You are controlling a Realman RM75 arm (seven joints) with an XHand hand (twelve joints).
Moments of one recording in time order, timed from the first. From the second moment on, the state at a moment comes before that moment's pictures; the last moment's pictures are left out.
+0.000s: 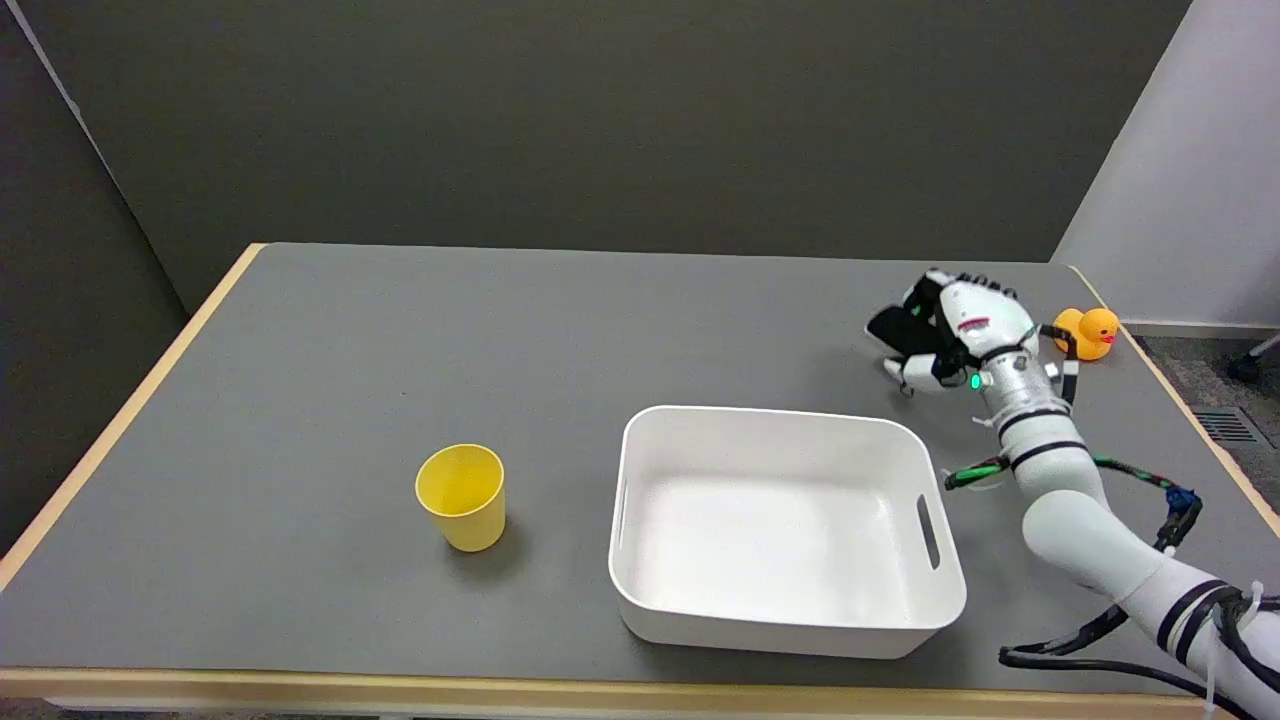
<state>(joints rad) -0.02 -0.93 -1.75 1.27 1.42 0.55 -0.41</state>
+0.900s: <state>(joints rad) -0.18 -0.87 -1.85 1.44 0.94 0.96 0.44</state>
